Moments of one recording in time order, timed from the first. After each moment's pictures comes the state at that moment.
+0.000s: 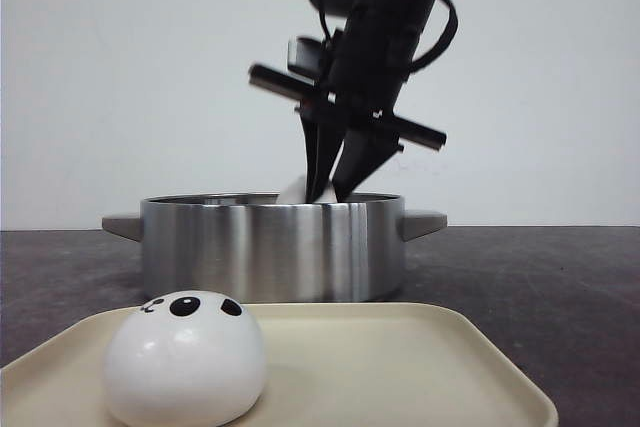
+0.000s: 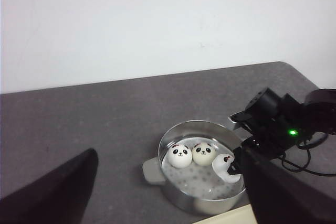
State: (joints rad) left arm -0.51 0.90 1.98 -1.39 -0.16 -0.13; right arm 0.65 1.91 1.54 -0.78 -0.19 0.39
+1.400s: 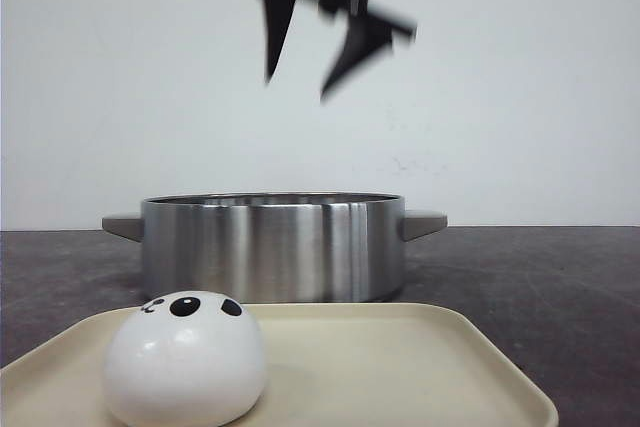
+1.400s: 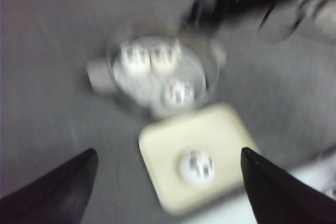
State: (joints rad) left arm -0.51 0.85 1.56 -1.42 0.09 -0.25; right arm 0.68 1.84 1.92 -0.86 -0.01 0.36
